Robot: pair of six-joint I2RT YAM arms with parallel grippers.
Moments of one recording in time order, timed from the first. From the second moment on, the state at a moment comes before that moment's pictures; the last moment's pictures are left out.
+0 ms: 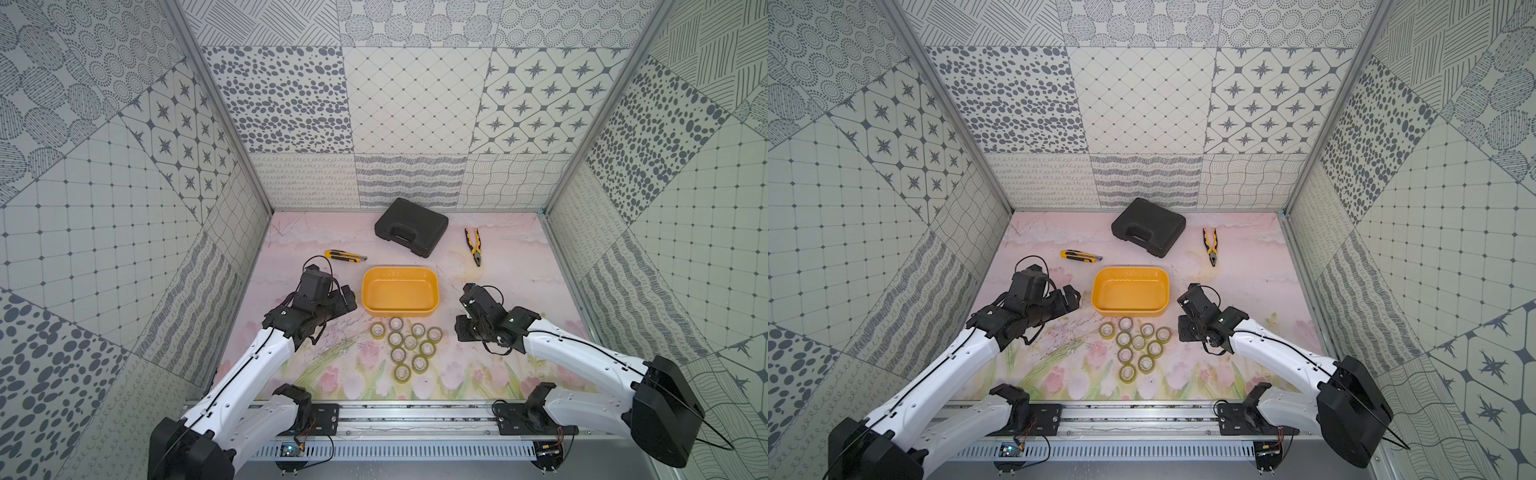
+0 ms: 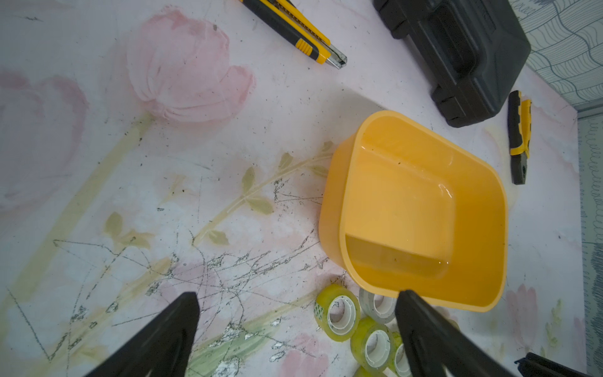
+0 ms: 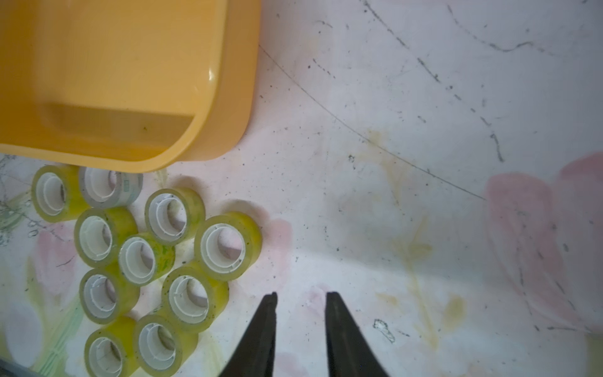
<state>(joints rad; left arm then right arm) -0.30 0.98 0.75 -0.62 -0.04 -0.66 0.74 1.19 0.71 -0.59 0.08 0.59</state>
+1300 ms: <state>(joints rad) -0.30 1.02 0.70 -0.60 -0.05 -0.66 0.83 1.55 0.82 -0.47 0.13 0.61</state>
